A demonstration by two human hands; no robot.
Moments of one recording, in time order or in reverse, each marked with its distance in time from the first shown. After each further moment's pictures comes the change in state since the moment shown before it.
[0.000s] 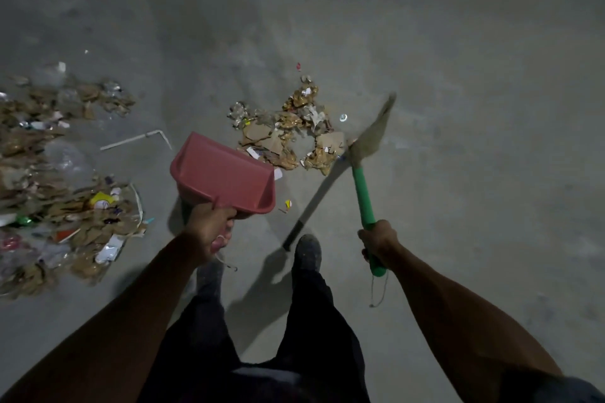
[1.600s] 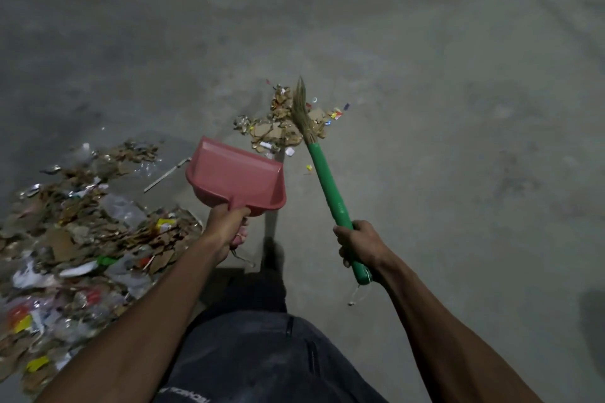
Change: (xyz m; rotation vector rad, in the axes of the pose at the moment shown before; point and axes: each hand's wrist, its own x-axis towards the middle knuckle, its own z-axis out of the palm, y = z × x) left_hand -0.103 -0.246 -0.364 0.248 -0.268 0.417; right_hand -0.434 0.195 0.401 0.678 0.031 -0.319
